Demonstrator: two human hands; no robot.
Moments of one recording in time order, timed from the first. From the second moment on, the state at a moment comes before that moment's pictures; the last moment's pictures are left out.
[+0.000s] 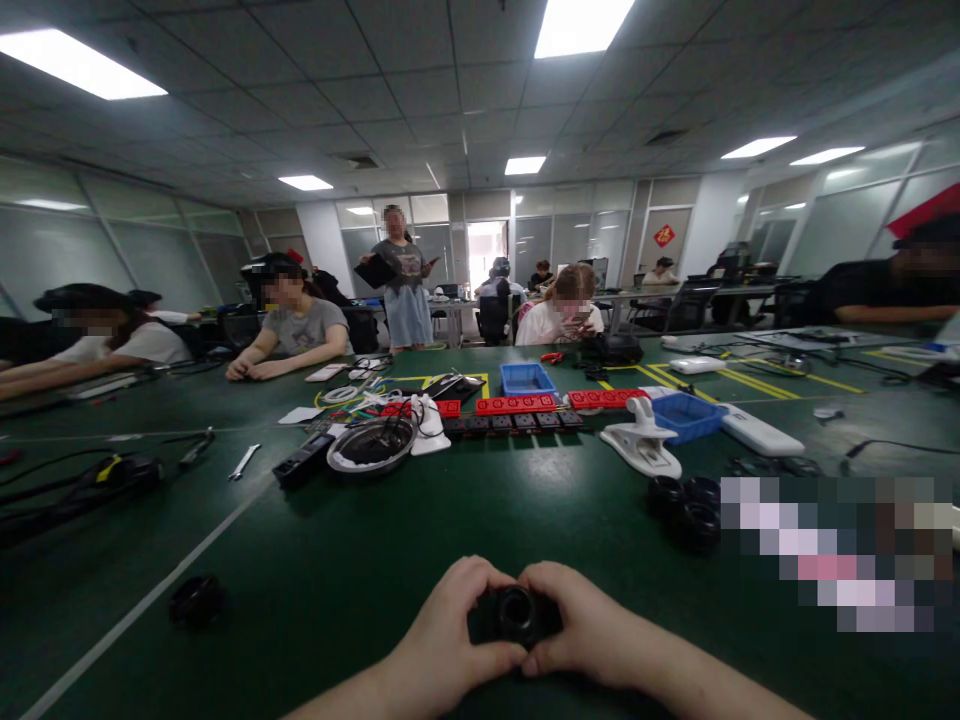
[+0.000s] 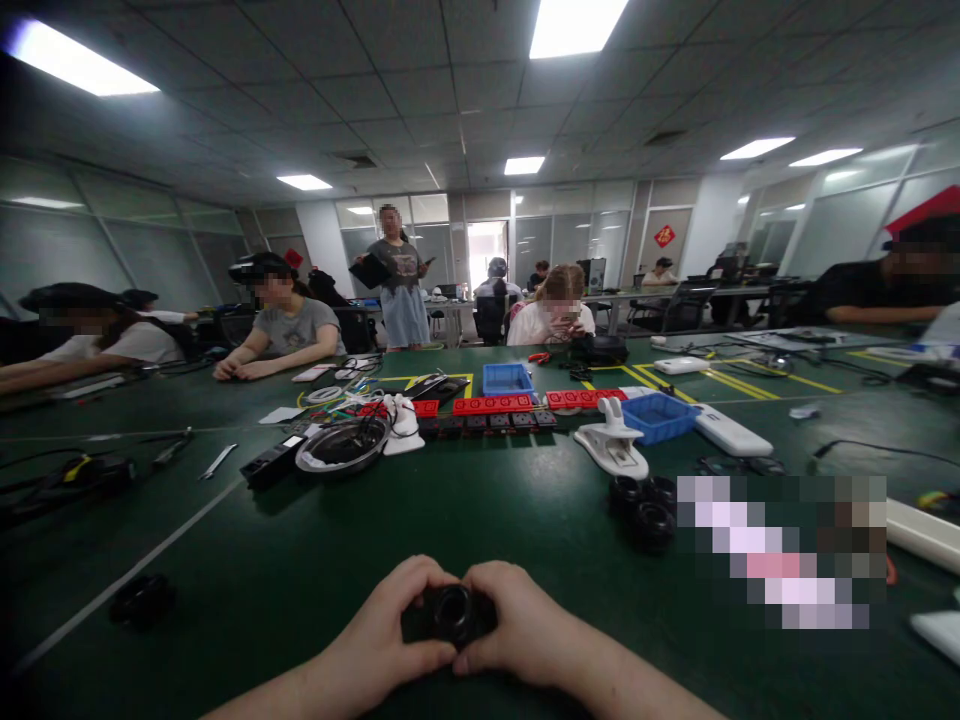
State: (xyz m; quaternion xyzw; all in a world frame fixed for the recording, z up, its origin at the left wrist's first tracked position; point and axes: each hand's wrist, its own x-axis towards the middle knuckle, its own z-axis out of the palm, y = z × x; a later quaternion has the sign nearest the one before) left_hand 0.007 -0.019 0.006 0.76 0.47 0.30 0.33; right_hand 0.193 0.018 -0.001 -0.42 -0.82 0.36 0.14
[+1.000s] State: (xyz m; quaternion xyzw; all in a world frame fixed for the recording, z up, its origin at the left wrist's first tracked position) left_hand 0.003 -0.012 0.008 0.78 0.44 0.26 0.36; right_hand 0.203 0.025 0.010 -0.29 -0.90 0.30 0.13
